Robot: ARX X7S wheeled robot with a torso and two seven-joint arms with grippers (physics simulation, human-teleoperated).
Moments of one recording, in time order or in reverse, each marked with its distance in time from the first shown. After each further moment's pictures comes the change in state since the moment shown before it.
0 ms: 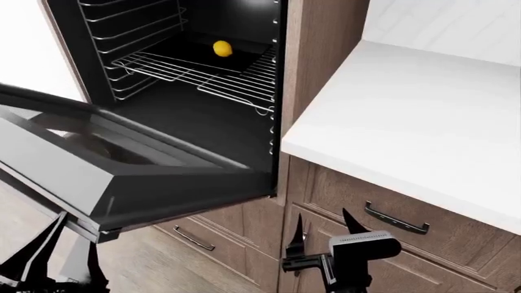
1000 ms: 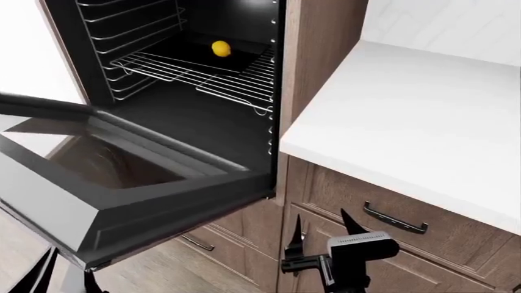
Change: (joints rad) left arm 0.633 0.243 -0.692 -0.373 0.297 0.212 -0.085; right arm 0.004 0.005 -0.017 0.005 -0.001 -0.006 0.008
